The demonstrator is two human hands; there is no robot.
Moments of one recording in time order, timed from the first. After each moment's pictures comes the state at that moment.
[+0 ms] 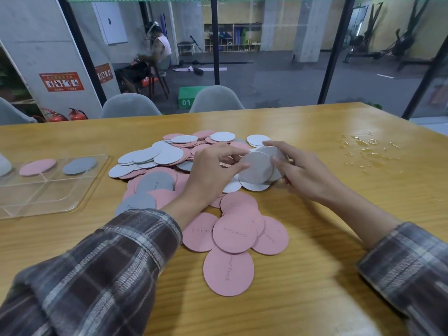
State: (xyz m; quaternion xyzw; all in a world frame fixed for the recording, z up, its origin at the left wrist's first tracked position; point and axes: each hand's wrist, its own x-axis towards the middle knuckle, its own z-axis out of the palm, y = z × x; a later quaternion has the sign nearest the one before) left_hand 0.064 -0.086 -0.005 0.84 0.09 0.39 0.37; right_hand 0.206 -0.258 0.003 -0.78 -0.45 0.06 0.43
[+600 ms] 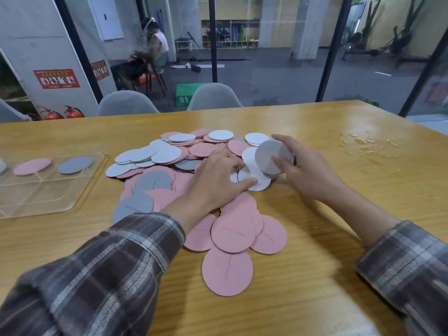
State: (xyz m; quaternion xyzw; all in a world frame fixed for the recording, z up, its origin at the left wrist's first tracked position) left_hand 0.073 -0.084 -0.022 0.93 0.13 0.27 0.21; right_hand 0.207 -0.263 0.006 -0.81 -0.45 -0.02 0.37
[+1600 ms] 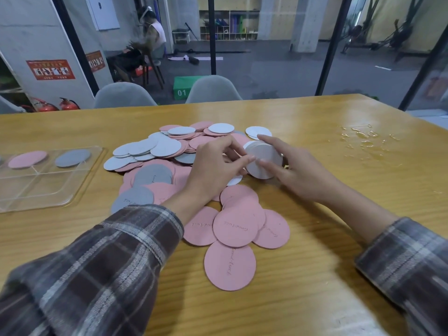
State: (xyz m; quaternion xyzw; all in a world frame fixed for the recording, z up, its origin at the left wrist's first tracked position) left_hand 0.064 -0.092 -0.008 0.82 0.10 0.36 0.43; right_hand 0.192 -0.256 0.004 -0.79 -0.51 0.02 0.35
